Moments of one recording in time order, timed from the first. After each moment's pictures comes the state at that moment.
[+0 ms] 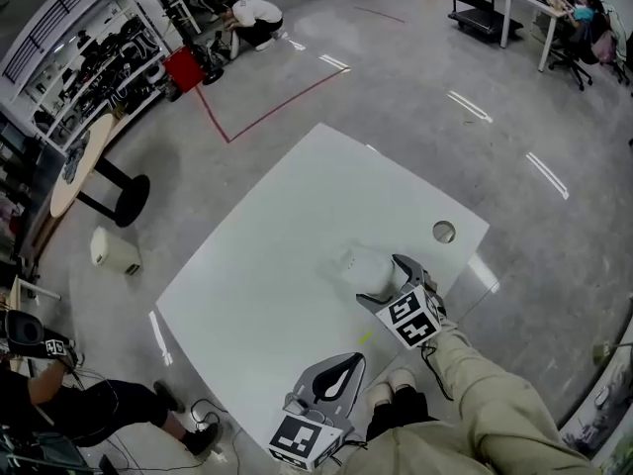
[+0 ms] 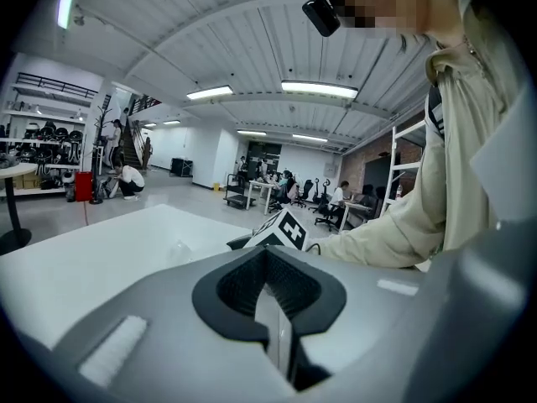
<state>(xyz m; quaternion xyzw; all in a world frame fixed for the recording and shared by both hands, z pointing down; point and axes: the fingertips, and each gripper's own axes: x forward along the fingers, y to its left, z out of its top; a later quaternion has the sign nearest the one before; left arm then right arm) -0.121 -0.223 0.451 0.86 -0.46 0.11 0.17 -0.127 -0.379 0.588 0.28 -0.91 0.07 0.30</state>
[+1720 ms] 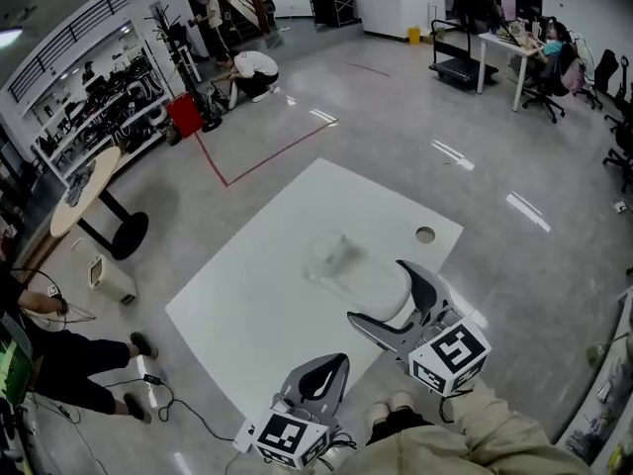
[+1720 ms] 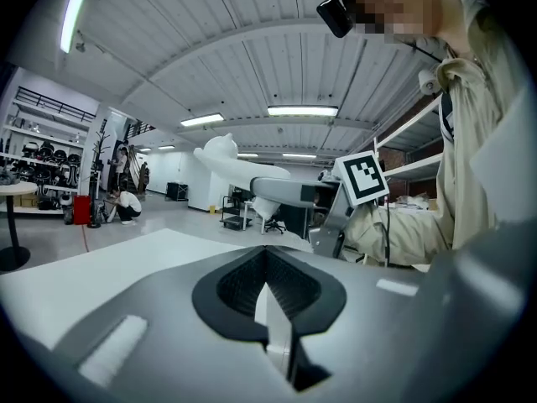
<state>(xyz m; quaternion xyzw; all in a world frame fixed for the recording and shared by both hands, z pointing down) -0.148 -0.147 0.406 0.88 -0.46 0.06 0.10 -0.109 -0.243 0.338 0.31 -0.95 0.02 0.00</state>
